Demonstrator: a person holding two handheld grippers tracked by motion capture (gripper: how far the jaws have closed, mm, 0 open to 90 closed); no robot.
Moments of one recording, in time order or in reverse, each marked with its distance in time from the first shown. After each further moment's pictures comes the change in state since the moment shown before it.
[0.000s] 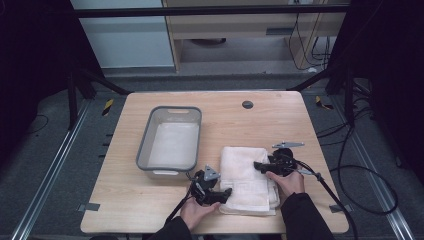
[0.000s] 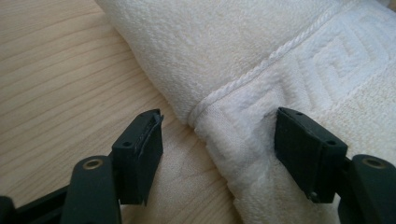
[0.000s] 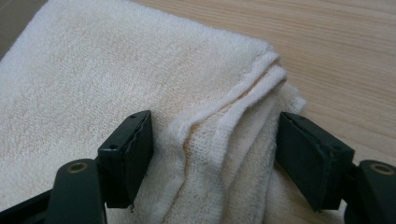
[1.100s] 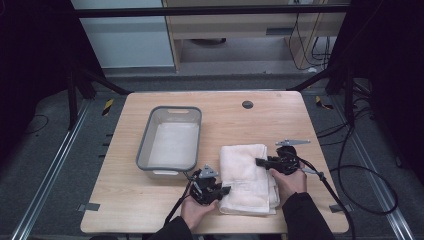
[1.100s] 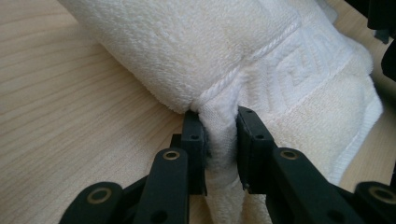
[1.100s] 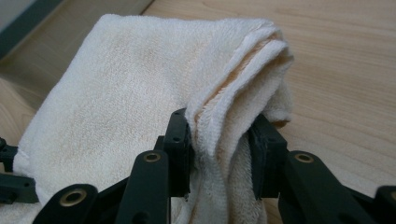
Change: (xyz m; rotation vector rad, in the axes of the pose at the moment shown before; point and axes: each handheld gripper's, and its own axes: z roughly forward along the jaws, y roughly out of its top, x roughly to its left) left arm 0.001 0.003 -0.011 -0.027 -0.139 -0.043; right arm 0.008 0.011 -0.024 -0.039 0.119 0.031
